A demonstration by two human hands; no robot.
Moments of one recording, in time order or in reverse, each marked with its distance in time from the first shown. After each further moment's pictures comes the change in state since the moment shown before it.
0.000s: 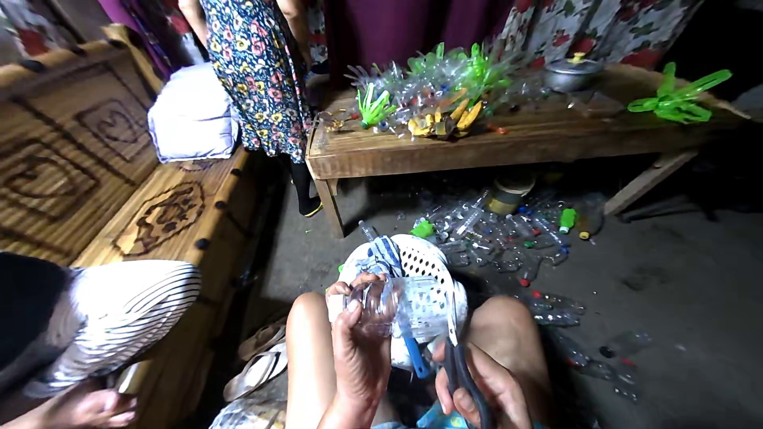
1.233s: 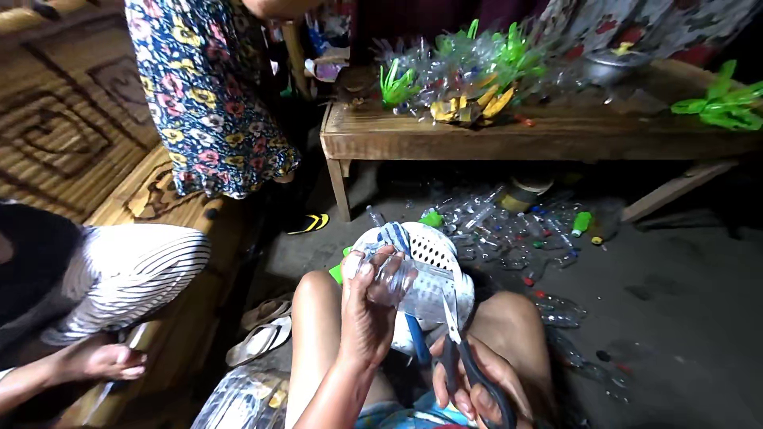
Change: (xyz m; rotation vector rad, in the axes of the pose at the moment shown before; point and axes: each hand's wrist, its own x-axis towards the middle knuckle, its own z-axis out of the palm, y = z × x) left_hand 0.015 0.007 -0.001 0.078 0.114 -0.152; right_hand 0.003 0.004 -0.004 0.167 -0.181 0.132
